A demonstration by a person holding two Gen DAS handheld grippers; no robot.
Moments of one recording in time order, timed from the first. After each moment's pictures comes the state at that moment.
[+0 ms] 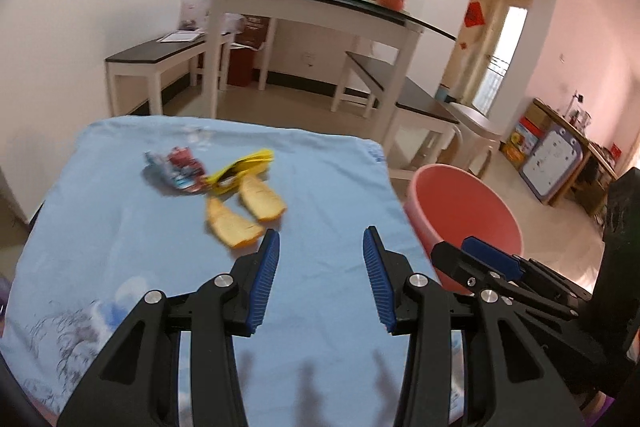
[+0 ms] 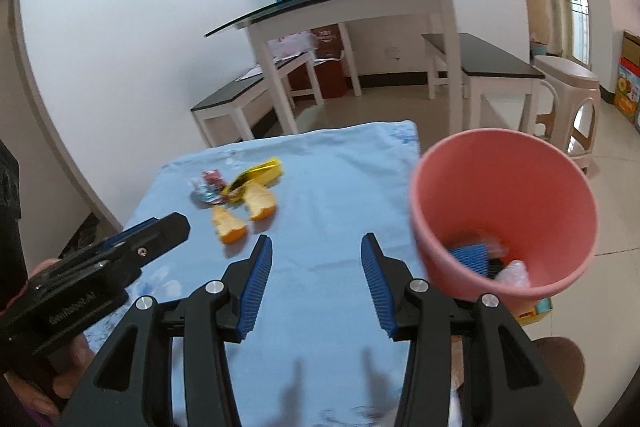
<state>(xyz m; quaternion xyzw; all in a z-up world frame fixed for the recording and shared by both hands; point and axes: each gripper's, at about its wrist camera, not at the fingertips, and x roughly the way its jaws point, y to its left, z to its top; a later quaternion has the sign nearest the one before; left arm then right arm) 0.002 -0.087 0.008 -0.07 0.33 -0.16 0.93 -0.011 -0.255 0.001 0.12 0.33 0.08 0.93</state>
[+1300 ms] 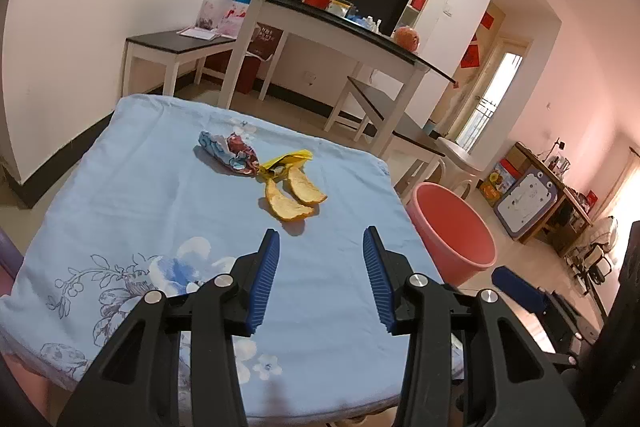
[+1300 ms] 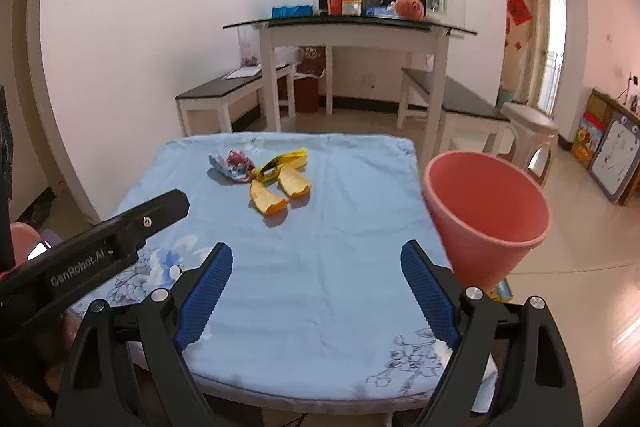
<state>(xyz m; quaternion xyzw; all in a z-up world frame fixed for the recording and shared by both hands) -0.056 0.008 0.008 -0.15 0.31 -0.18 0.92 -0.091 -0.145 0.024 0.03 0.31 0.00 0.95</state>
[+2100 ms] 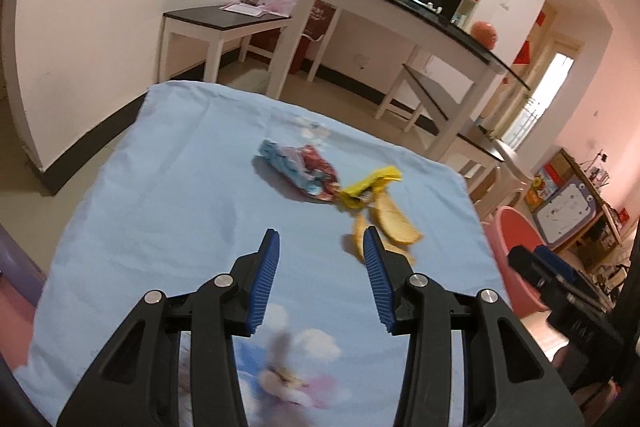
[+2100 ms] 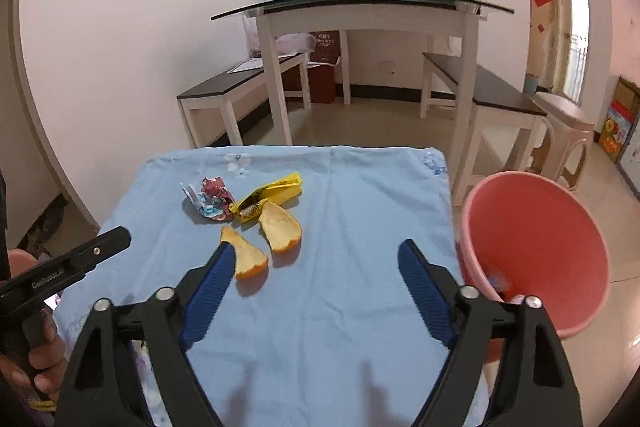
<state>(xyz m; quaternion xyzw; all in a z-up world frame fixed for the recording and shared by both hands) 0.053 0.056 -0.022 -0.15 0.36 -0.10 0.92 0.043 -0.183 0.005 0.05 0.33 0.05 0.94</state>
